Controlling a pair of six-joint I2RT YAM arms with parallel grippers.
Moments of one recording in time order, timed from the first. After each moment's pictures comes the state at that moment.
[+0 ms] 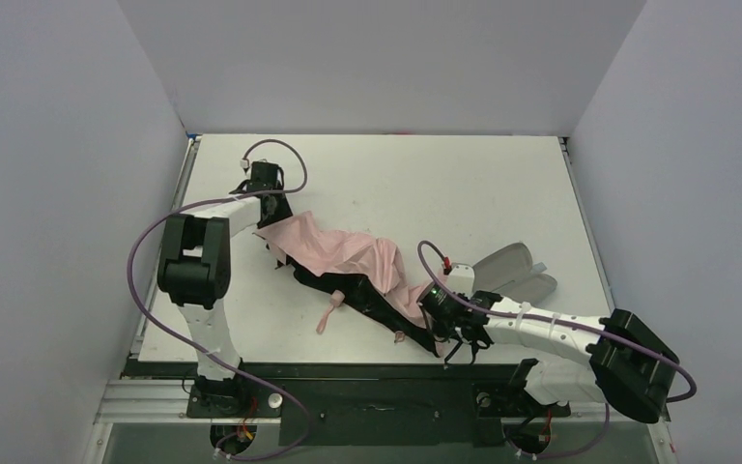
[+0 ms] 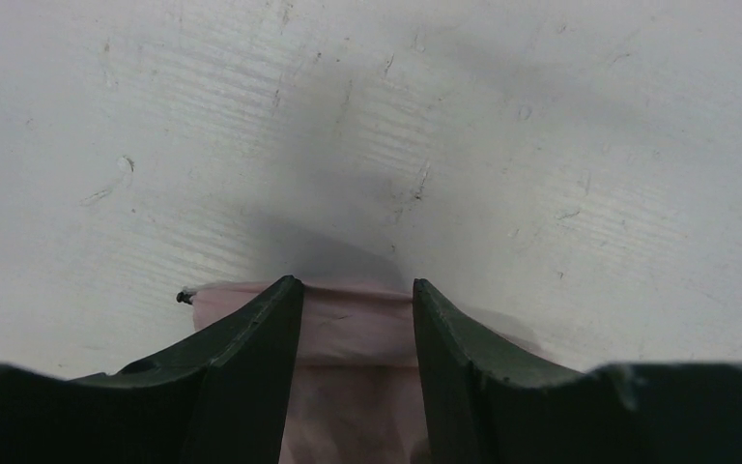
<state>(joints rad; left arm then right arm) -0.14 1.96 1.27 -0.24 -0.20 -0.48 0.93 1.23 0.54 -0.55 0.37 0.98</state>
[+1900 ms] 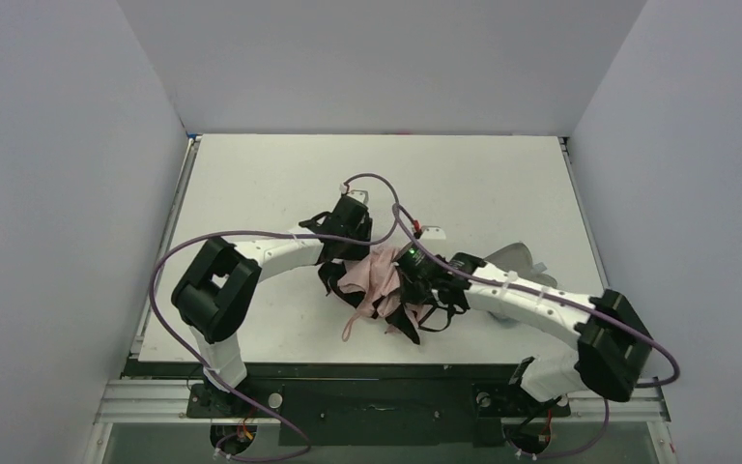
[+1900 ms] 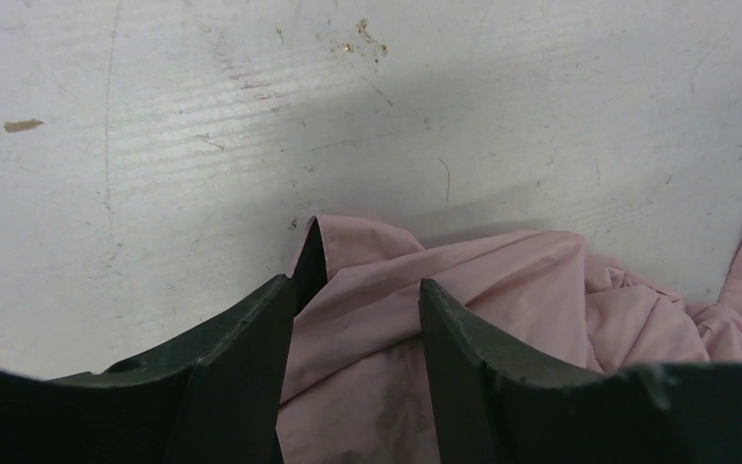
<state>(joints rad) -0.68 1.81 1.11 -0.21 -0.17 -0.49 0.90 1.45 0.94 -0.66 0.32 0.83</state>
